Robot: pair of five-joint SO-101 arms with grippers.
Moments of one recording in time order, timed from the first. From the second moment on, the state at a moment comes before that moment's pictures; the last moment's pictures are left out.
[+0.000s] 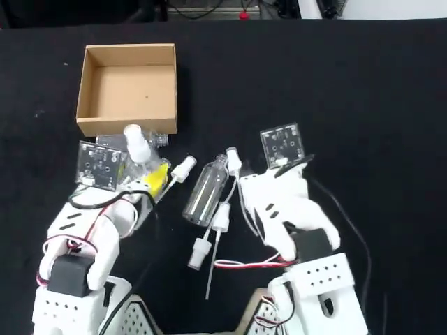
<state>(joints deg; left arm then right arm) 3.8 -88.3 67.4 52.0 -4.7 -13.4 -69.2 75.8 39.5 3.9</state>
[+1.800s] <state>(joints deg) -11.7 7.8 8.8 12.3 -3.4 -13.4 -69.2 86.3 26.0 3.9</state>
